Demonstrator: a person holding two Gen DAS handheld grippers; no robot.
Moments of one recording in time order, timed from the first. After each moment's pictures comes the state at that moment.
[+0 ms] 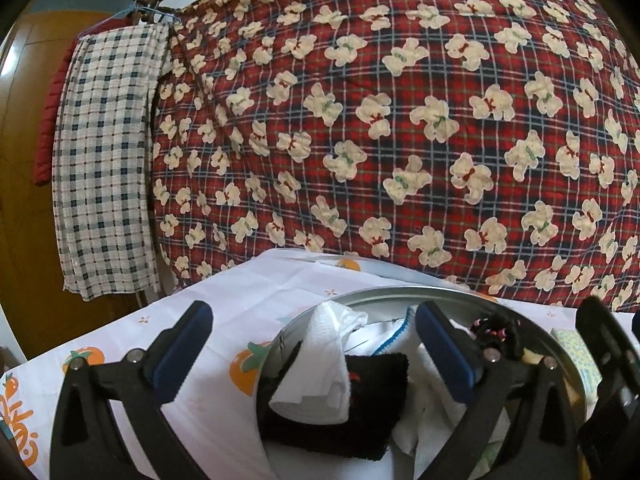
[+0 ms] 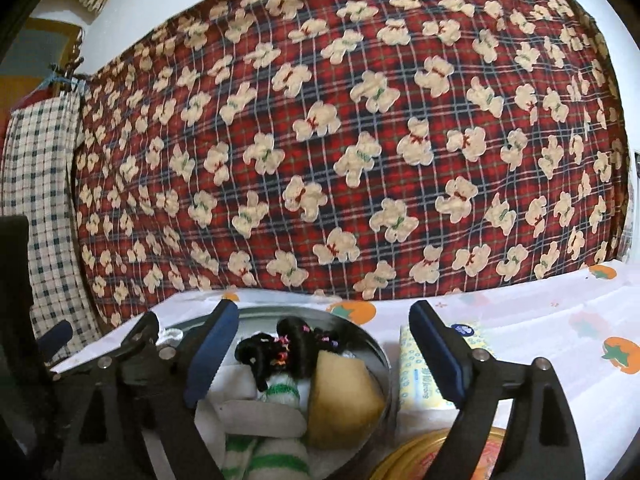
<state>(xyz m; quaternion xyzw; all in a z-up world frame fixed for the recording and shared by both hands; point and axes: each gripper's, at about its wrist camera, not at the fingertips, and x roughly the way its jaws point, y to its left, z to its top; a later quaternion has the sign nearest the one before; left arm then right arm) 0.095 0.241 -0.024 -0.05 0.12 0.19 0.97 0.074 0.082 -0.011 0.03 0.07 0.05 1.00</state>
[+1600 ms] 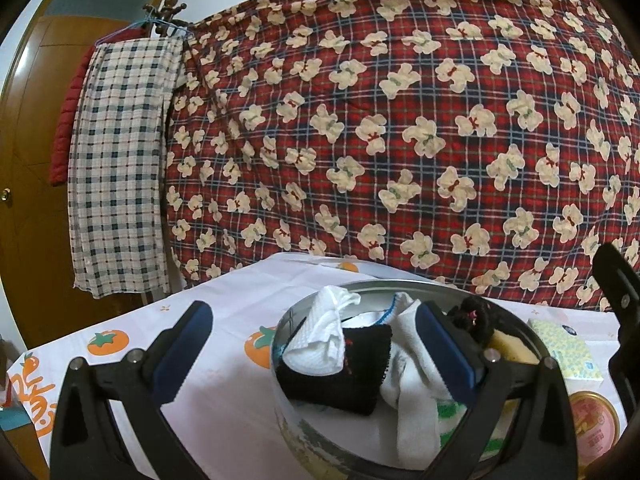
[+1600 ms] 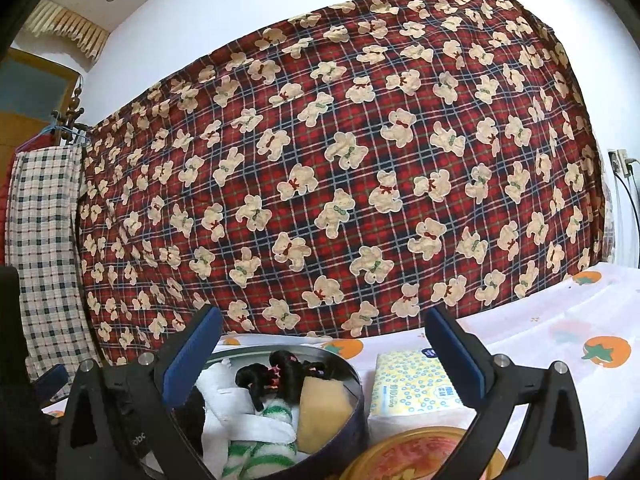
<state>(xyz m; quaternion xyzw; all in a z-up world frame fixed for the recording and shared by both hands) 0.044 0.224 -0.024 -0.06 0.10 0.19 0.97 0.025 0.056 -0.004 0.07 -0.01 0.03 1.00</state>
